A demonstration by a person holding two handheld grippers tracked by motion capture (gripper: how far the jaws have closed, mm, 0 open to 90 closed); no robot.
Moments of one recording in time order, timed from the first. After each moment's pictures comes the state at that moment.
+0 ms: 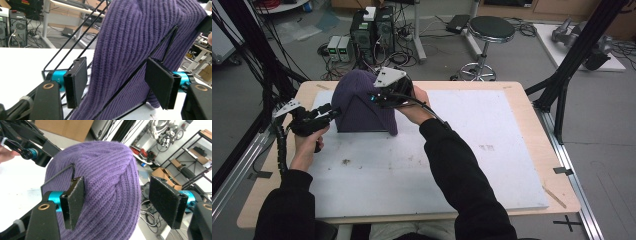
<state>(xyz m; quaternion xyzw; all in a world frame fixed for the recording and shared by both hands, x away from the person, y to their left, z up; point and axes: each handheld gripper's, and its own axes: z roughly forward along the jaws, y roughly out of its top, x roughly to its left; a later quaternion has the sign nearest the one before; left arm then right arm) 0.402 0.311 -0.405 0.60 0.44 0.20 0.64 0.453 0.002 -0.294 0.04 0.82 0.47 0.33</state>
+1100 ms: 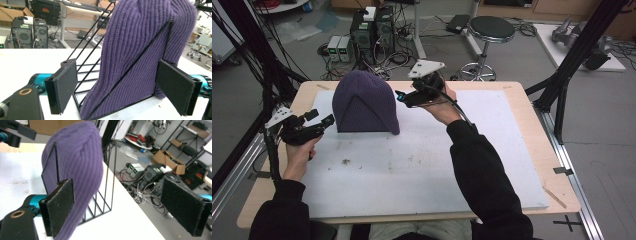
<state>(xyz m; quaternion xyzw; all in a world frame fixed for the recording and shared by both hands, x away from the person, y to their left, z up) 0.367 0.319 -0.399 0.60 0.45 0.25 0.61 0.452 -0.080 -0.280 0.13 0.82 0.48 0.30</state>
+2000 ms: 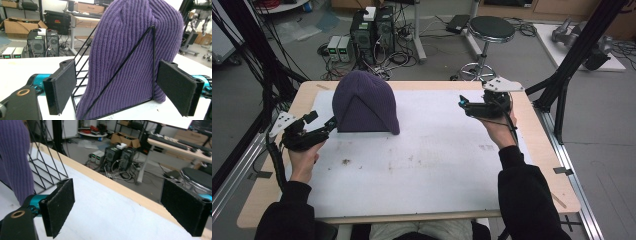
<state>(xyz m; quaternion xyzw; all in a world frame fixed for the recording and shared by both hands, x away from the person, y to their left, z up) 0.341 0.297 -0.392 0.58 0.45 0.31 0.60 0.404 -0.242 -0.302 0.34 0.73 0.48 0.35</state>
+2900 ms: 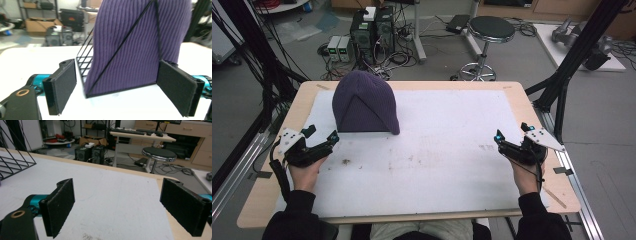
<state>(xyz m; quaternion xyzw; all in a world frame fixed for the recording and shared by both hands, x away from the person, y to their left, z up) 0.306 0.282 -0.416 0.59 0.47 0.37 0.55 0.313 -0.329 -0.384 0.45 0.63 0.49 0.39</state>
